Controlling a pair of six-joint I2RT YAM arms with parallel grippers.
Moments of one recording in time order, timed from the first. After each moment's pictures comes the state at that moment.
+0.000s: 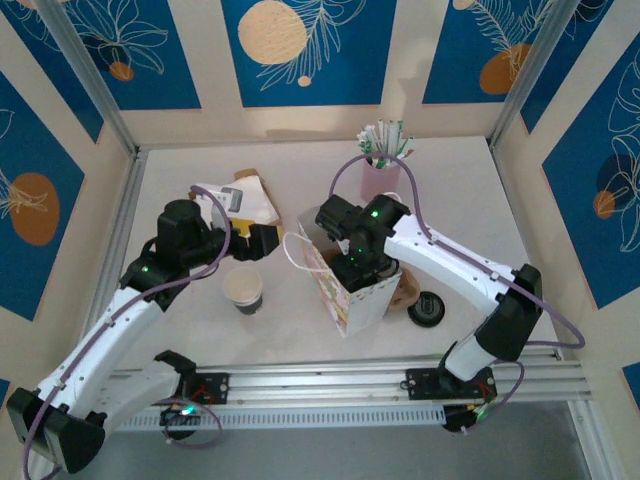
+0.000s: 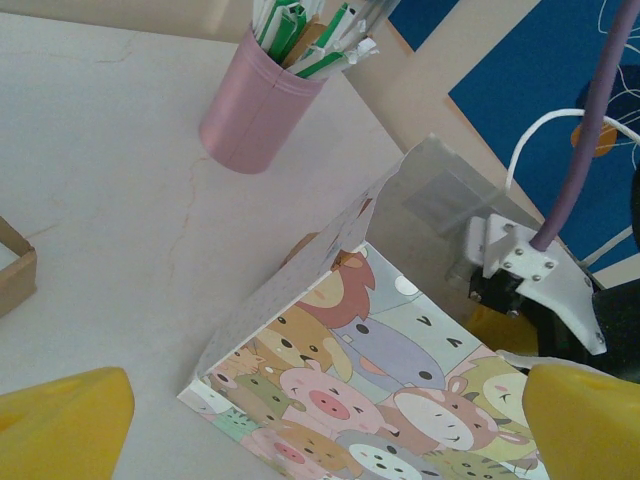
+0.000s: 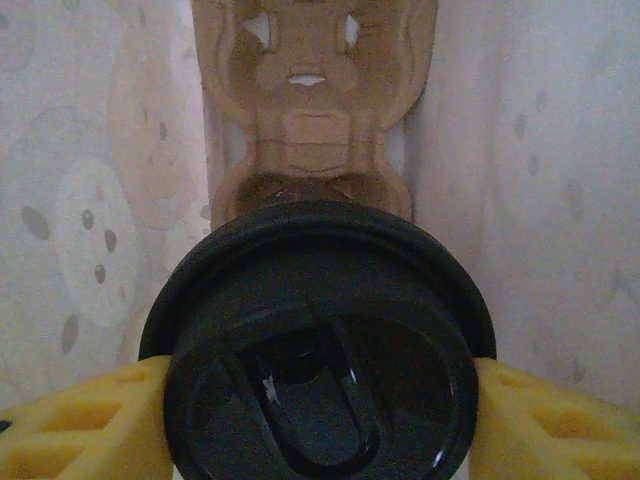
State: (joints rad) left arm -0.45 0.92 0.89 -0.35 0.45 -0.44; right arm 0.88 1.55 1.52 -1.42 0.07 0.38
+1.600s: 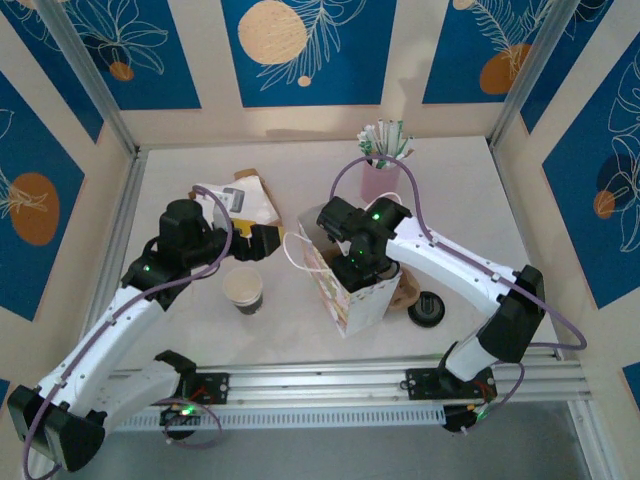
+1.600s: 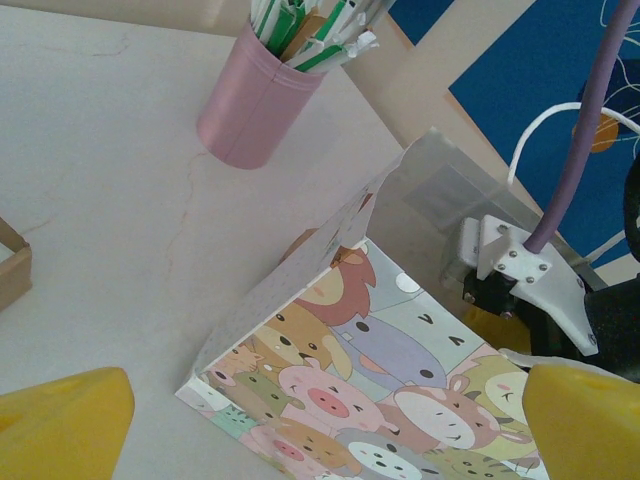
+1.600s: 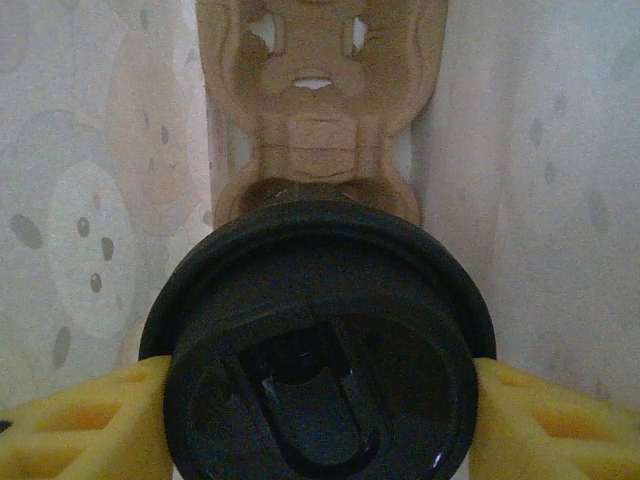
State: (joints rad) left arm -0.45 0.93 0.89 -0.35 0.45 -0.44; right arm 0.87 1.54 1.48 -1.39 0.06 0.37
